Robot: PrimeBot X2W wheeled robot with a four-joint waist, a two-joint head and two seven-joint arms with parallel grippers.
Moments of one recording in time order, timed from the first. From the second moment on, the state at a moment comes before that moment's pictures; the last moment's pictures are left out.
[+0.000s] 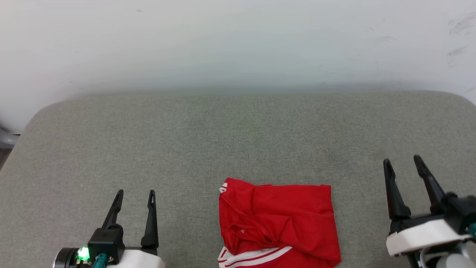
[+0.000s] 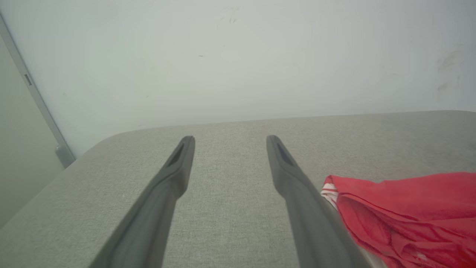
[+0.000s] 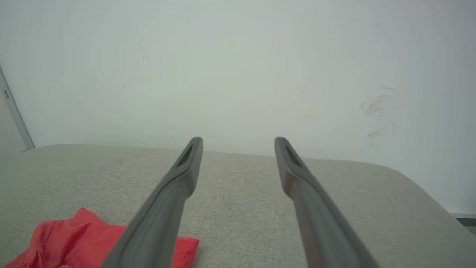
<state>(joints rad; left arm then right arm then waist) 0.06 0.07 -0.01 0.07 -0.03 0.00 -0.26 -0.07 -0.15 -0.02 0.12 0.16 0.13 -0.25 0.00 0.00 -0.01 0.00</state>
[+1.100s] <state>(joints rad) 0.12 0.07 -0.02 0.07 -0.03 0.01 -0.26 0.15 -0.05 -0.08 0.04 0.10 0.13 -0.26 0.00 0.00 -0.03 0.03</state>
